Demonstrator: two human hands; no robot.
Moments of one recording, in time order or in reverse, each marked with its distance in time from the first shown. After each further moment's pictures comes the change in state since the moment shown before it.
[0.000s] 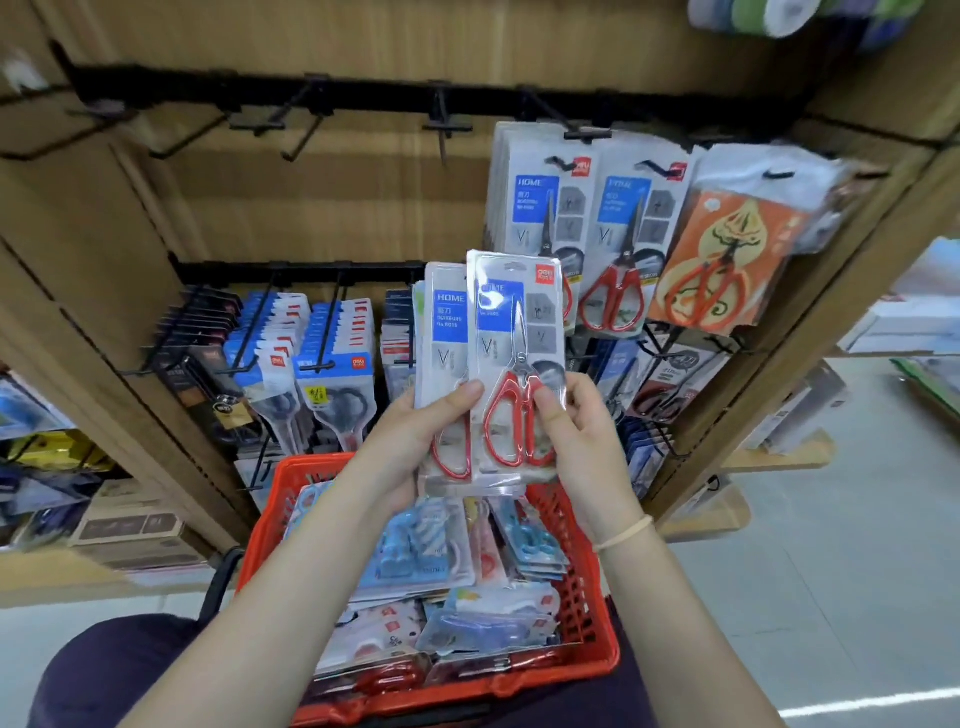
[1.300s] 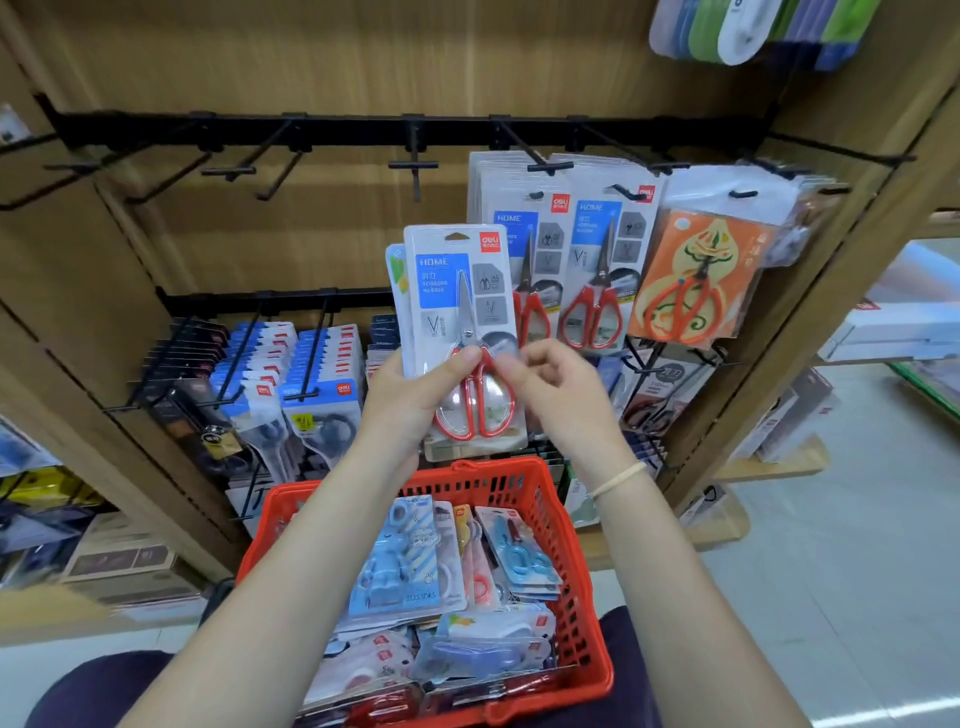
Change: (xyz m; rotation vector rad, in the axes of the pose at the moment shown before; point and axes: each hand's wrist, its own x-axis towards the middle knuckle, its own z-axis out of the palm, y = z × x) left_hand 0.024 0.031 0.034 0.144 0.163 0.250; right_hand 0.047 -0.041 -0.010 -0.200 -0.059 -0.032
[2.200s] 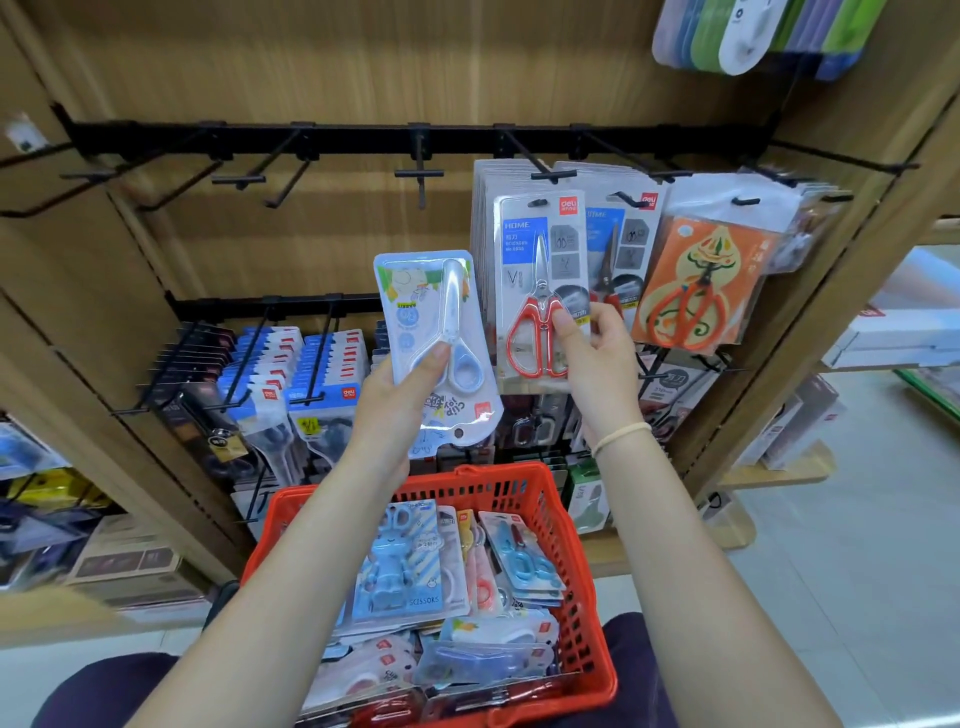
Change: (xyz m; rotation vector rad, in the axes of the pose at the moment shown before) left_hand 0.002 -0.002 -0.012 0.043 0.066 0.001; right_hand 0.039 -0.001 -0.011 0.093 0.313 -0.023
